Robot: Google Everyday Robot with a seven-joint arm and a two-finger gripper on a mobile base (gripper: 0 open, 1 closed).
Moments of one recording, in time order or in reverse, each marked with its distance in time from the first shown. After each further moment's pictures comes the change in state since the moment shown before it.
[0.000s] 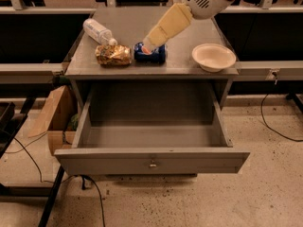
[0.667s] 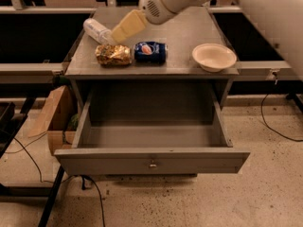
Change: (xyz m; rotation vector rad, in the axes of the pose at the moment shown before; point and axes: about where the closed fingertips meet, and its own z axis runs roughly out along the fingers) arm -0.063 -0.010 0.105 -0.050 -0.165 -0.032
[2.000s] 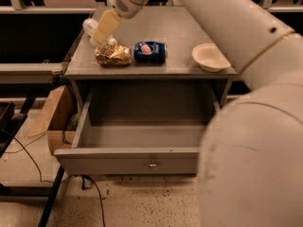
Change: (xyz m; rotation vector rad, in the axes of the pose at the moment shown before) arm -0.036 -0.006 0.087 -0.042 0.130 -0.188
